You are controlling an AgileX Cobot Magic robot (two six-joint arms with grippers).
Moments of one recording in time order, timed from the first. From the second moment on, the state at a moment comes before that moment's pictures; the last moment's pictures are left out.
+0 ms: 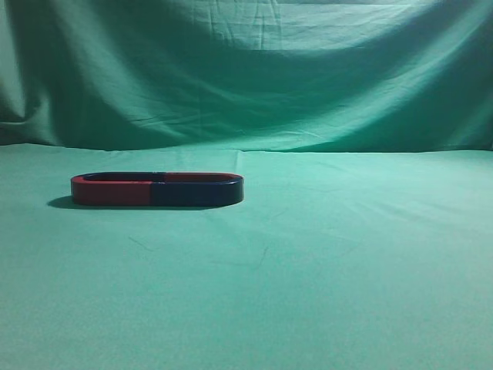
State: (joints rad) left arm -0.01 -0.01 0.02 -0.01 0.35 -0.03; right arm 0.60 0.80 -0.84 -0.31 1.06 0.57
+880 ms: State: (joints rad) left arm -0.01 -0.01 0.02 -0.01 0.35 -0.03; right arm 0.39 0.27 -0.48 -0.10 0.77 0.12
